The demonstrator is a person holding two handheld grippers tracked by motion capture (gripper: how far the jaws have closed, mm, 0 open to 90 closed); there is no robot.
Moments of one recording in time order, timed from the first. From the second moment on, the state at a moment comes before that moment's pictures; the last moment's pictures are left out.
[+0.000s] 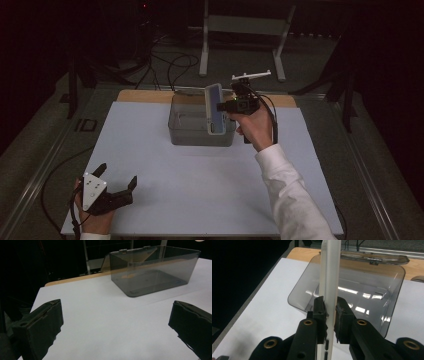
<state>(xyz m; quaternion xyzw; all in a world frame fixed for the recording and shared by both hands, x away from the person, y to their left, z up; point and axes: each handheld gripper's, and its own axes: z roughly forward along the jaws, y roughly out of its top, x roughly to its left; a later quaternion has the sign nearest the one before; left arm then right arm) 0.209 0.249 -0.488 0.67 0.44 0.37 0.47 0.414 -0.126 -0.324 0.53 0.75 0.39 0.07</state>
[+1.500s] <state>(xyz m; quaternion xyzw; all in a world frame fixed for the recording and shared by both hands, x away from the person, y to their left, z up) 0.208 0.249 -0.488 0.67 0.44 0.37 0.47 0.477 -0.125 -0.352 0.61 0.72 0.29 0.12</state>
